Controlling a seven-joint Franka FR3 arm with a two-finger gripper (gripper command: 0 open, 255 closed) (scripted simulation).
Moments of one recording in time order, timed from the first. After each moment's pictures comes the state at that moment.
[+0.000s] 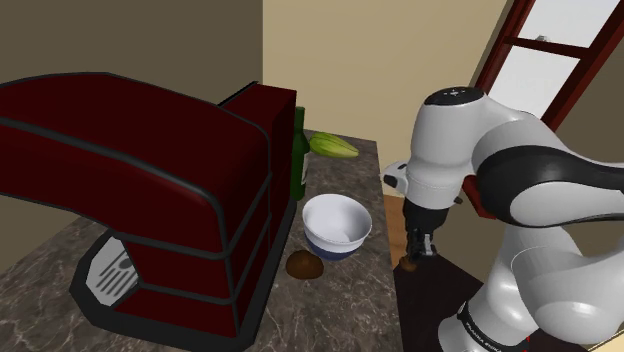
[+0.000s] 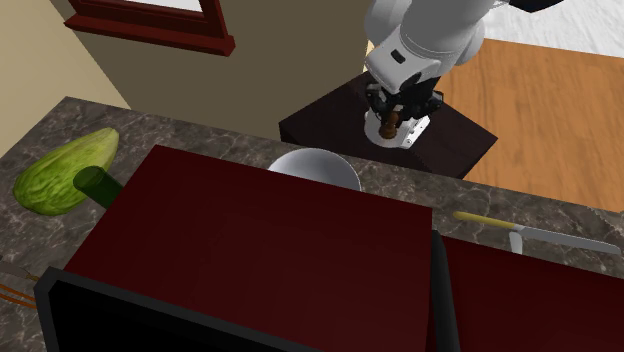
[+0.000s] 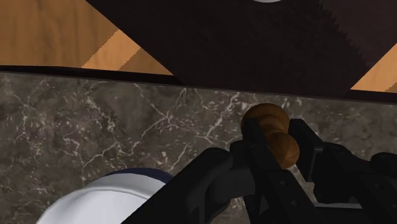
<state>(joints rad) 0.37 -0.94 0.17 -2.80 0.06 1.70 -0.23</state>
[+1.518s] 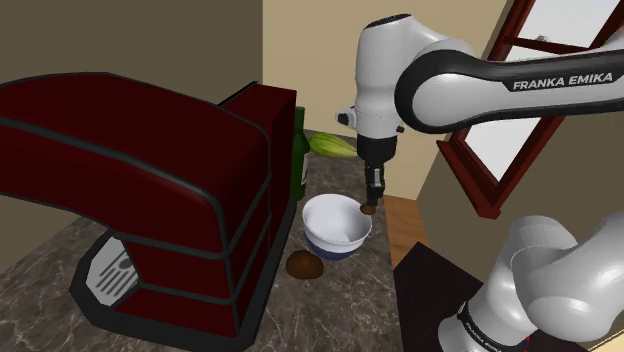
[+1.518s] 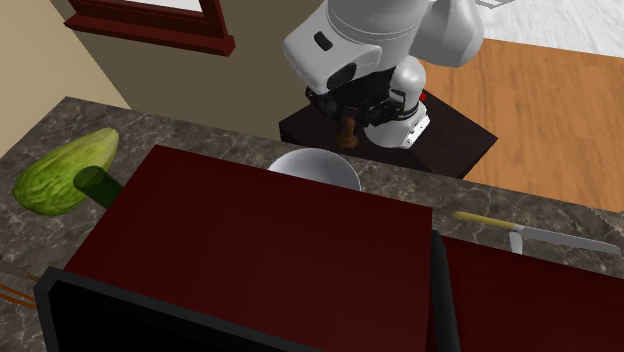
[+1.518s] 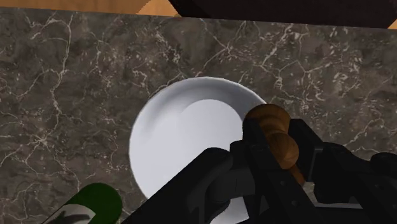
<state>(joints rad) 0.28 -0.53 0.09 -2.37 -0.05 1.68 -0.32</state>
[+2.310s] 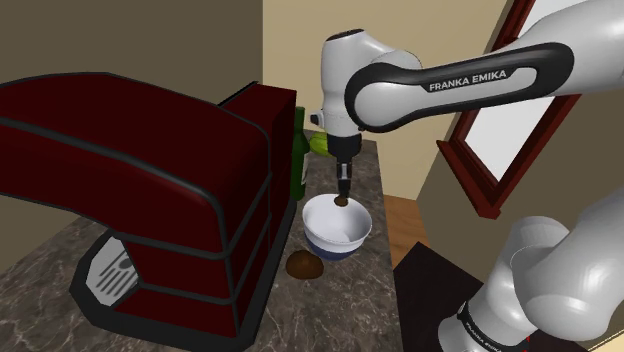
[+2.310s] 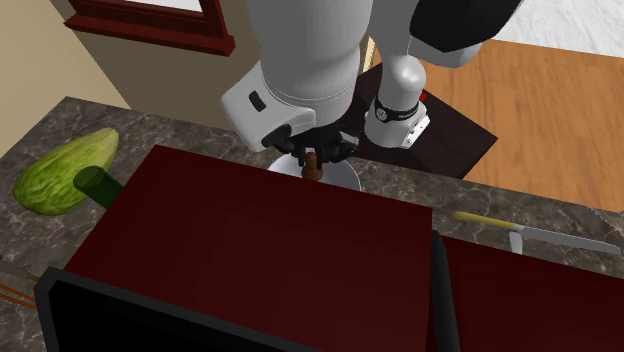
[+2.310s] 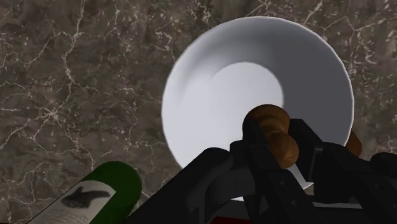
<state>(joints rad) 0.25 -0.30 0.06 -2.24 -0.08 1.78 -0.35</state>
